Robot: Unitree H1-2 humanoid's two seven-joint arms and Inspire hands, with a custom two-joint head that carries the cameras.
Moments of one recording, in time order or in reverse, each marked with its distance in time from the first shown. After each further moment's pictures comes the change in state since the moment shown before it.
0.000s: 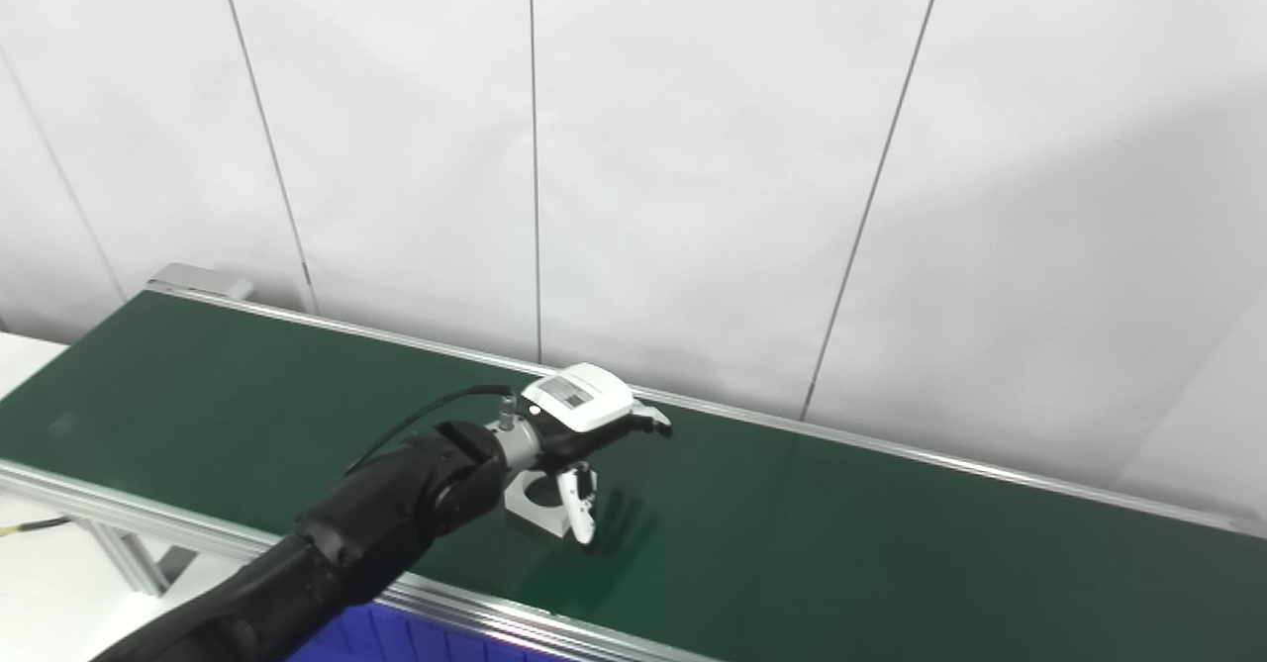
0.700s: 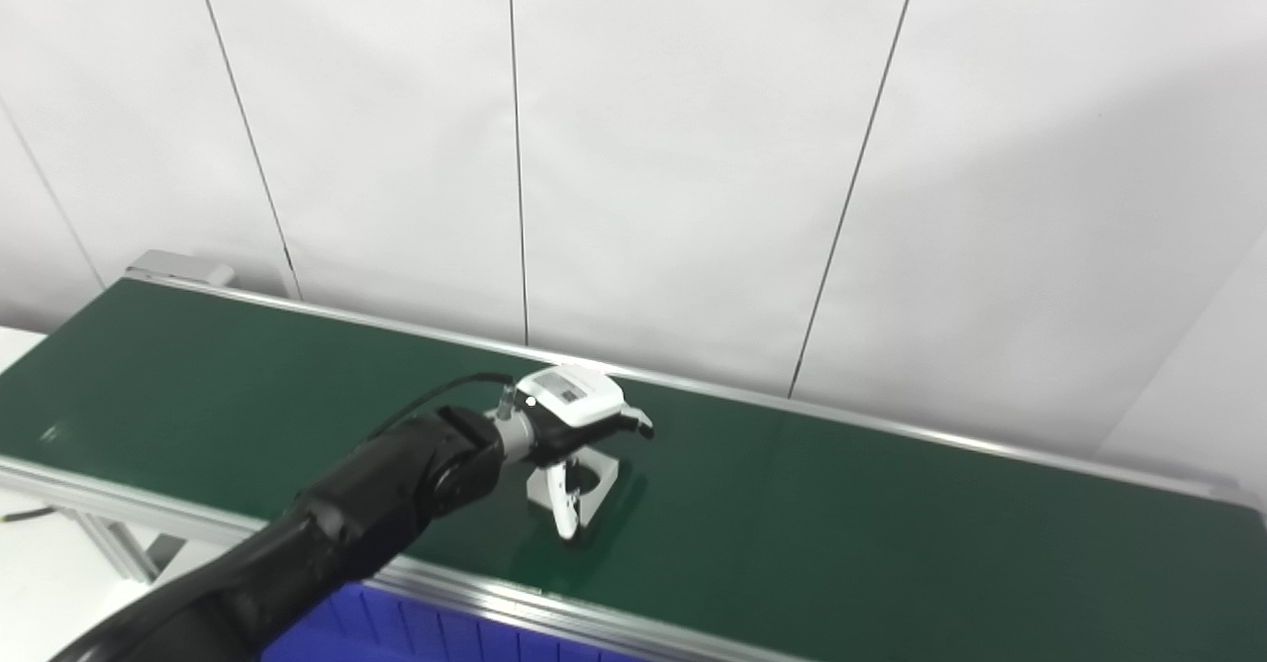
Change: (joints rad) left arm -0.041 0.000 -0.076 0.098 0.007 0.018 -0.042; right arm 0.009 -0.009 0.034 -0.020 -0.004 0.005 -0.038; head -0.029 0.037
